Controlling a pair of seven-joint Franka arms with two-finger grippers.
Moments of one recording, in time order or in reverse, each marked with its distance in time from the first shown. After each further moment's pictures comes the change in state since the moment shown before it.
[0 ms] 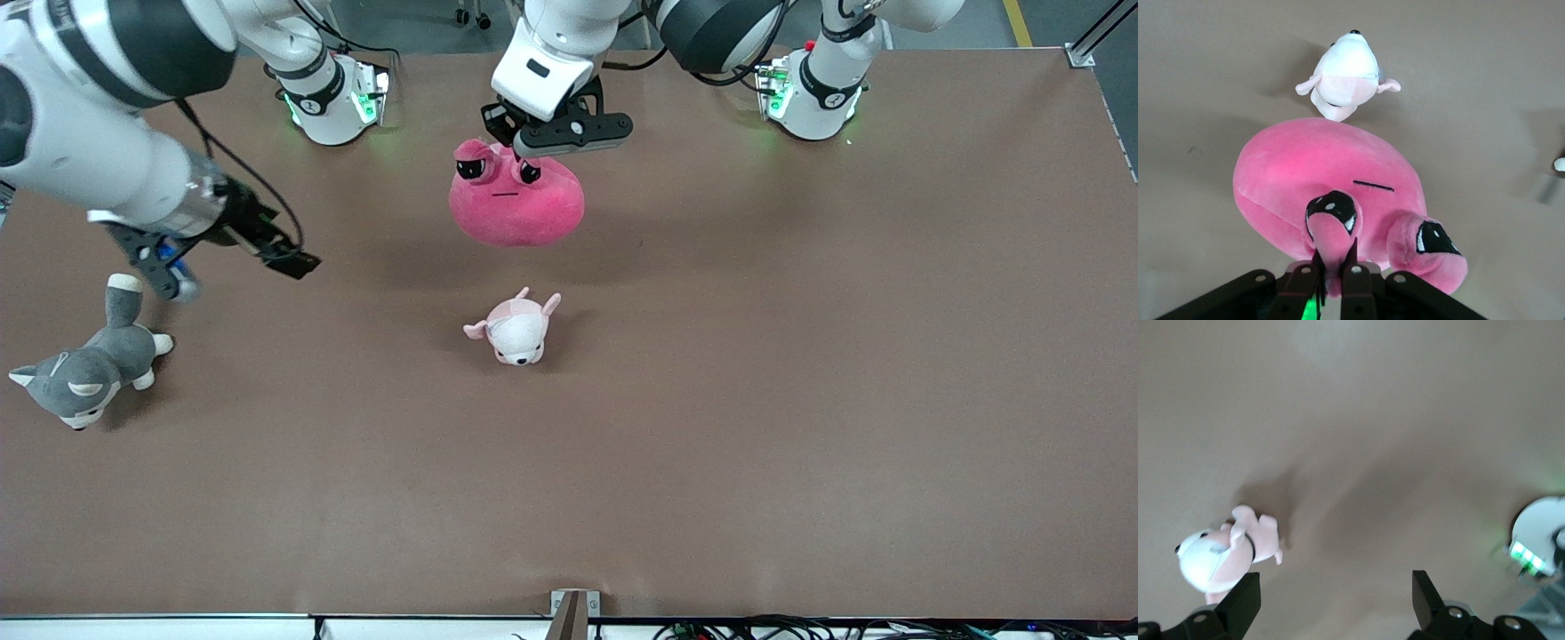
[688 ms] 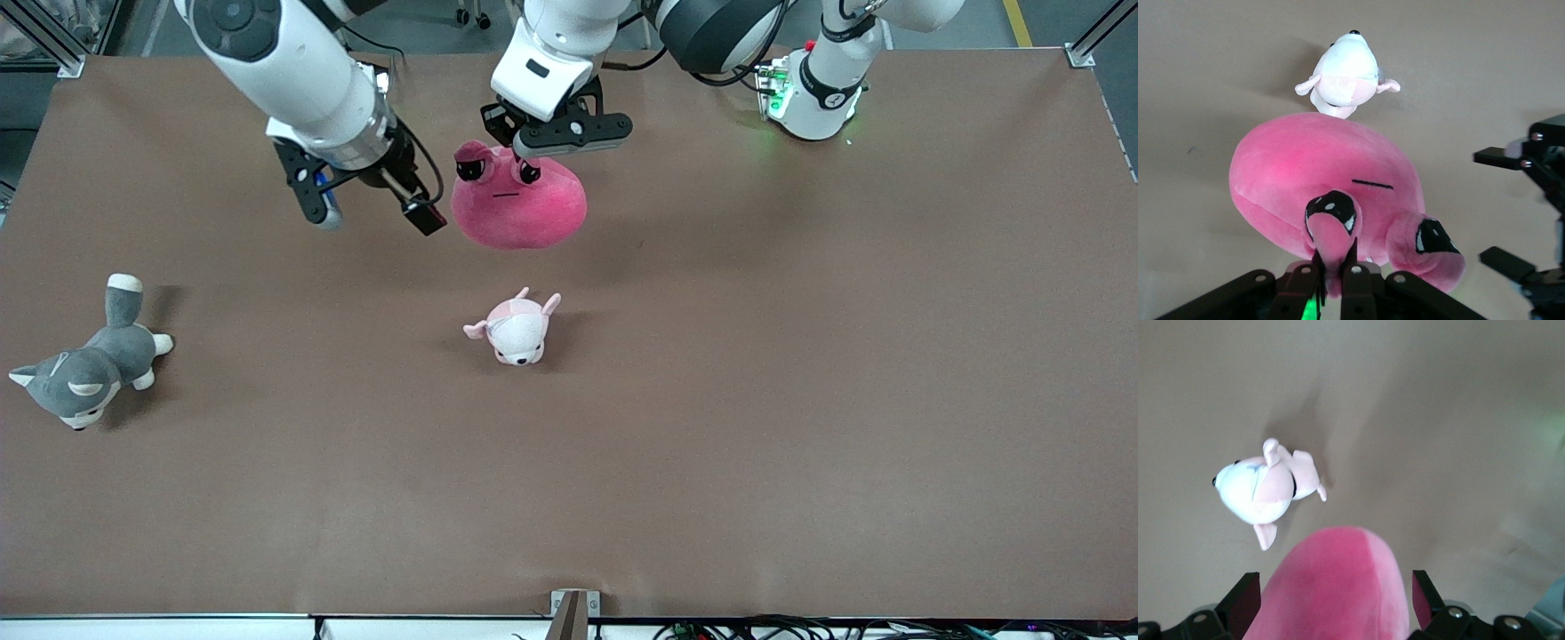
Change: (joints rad) left arm 0.000 0.002 0.002 0.001 0.000 0.000 0.000; right arm 0.295 -0.038 0.000 -0.067 0.031 0.186 0.499
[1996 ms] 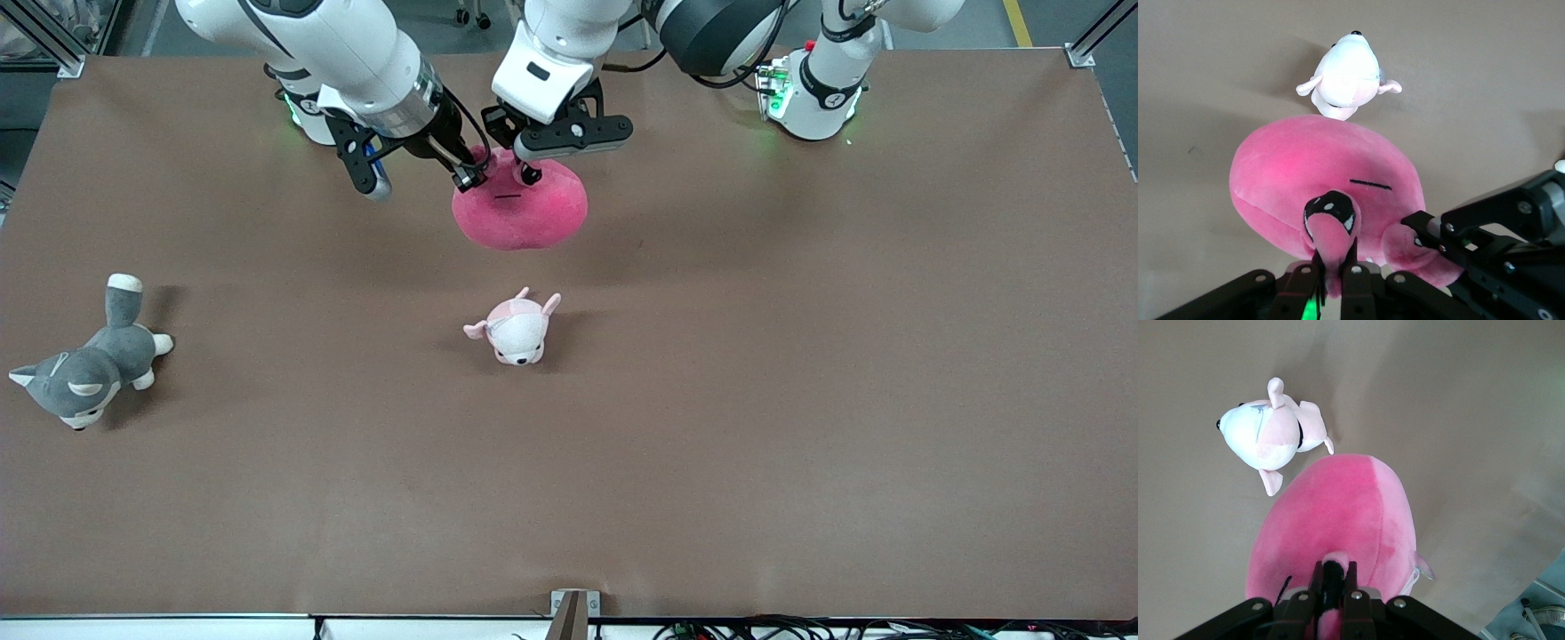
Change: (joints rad) left arm 0.000 0.002 0.002 0.000 0.000 0.000 -0.004; right arm 0.077 -0.008 -0.011 0.000 0.067 0.042 0.040
